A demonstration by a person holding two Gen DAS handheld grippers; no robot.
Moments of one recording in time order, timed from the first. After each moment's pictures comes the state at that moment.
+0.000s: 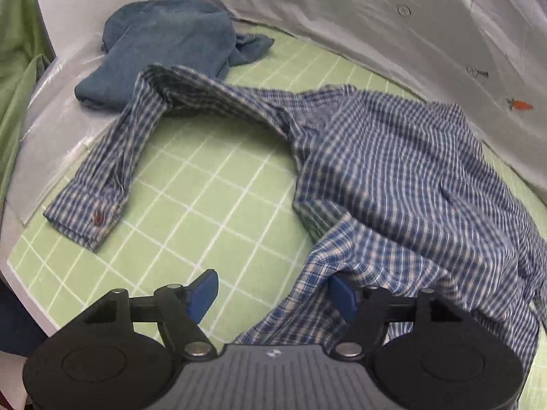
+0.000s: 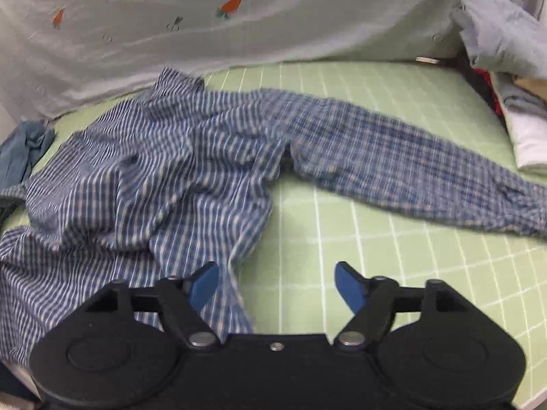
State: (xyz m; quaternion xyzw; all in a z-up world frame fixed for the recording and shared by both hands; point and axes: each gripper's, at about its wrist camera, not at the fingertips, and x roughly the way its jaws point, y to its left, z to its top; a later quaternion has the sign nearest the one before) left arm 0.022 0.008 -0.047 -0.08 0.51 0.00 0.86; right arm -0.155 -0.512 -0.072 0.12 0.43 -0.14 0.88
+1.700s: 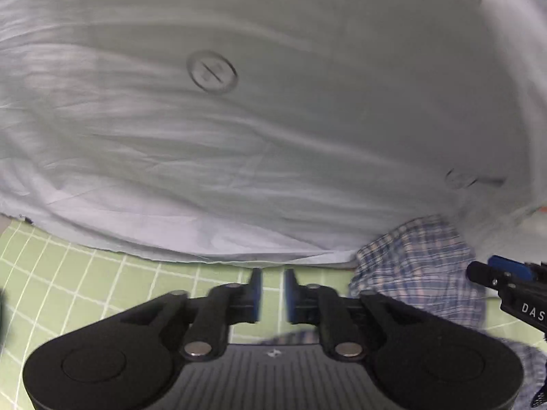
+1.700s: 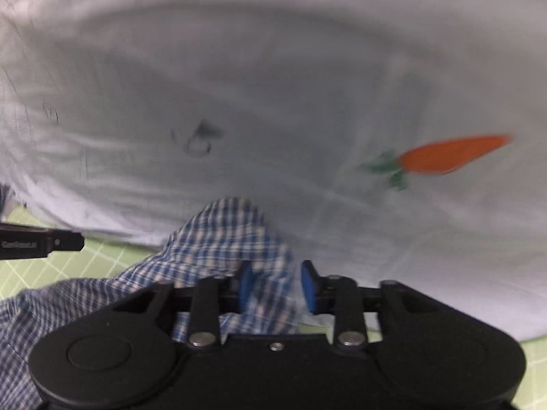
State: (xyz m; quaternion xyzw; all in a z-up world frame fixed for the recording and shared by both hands) left arm 0.390 -0.218 -0.072 0.00 0.40 -0.16 0.90; right arm 0.281 -0.526 -0.097 0.04 0.34 -0.06 0.94
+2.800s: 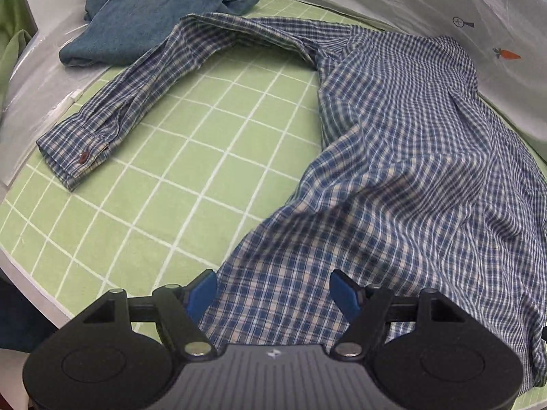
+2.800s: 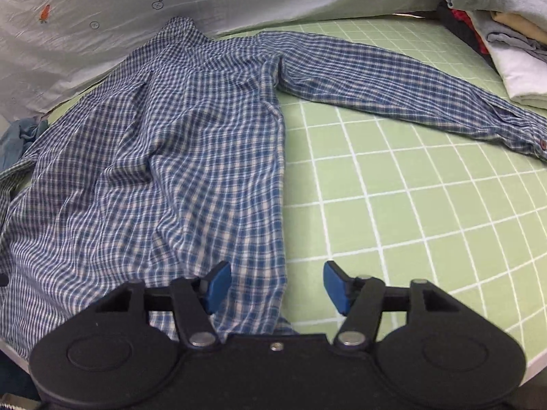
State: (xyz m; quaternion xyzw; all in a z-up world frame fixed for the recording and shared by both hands) left arm -0.036 0.006 -0.106 -0.05 0.55 -0.04 0.83; right arm -0.221 -0.491 -0.131 0.17 0.46 -0.13 0.86
